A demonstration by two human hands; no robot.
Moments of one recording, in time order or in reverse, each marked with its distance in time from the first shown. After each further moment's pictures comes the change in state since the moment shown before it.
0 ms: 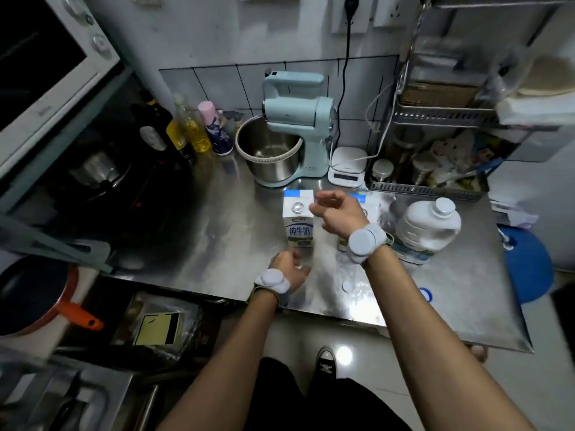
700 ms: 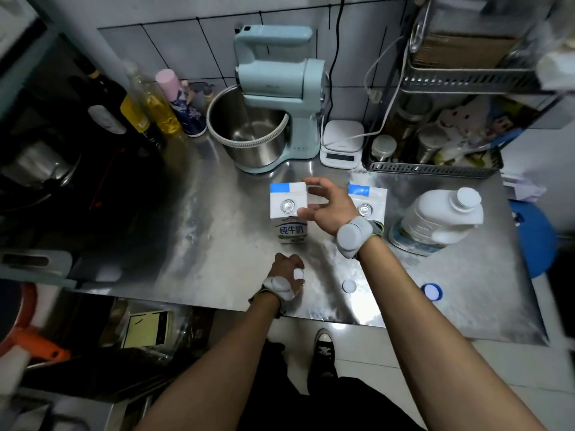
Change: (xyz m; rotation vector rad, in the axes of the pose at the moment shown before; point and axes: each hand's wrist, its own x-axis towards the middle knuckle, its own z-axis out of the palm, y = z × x) left_hand 0.073 -0.047 0.046 0.287 -0.246 0.108; right_hand 0.068 0.028 0.005 -0.197 -0.084 -0.030
